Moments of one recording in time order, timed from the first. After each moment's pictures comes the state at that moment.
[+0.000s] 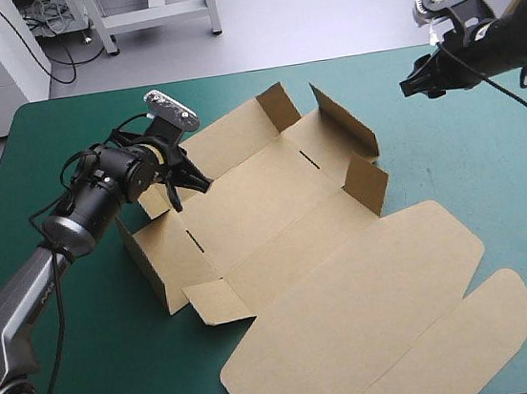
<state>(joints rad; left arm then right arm) -0.43 1.57 -1.38 0.22 0.66 0.14 0.00 1.60 -1.92 0.27 1.24 -0.39</state>
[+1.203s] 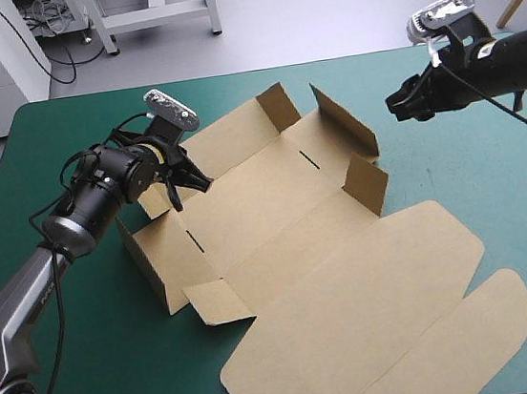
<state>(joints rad) -0.43 1.57 -1.38 0.22 0.65 0.14 0.00 1.50 -1.78 0.49 1.25 -0.51</state>
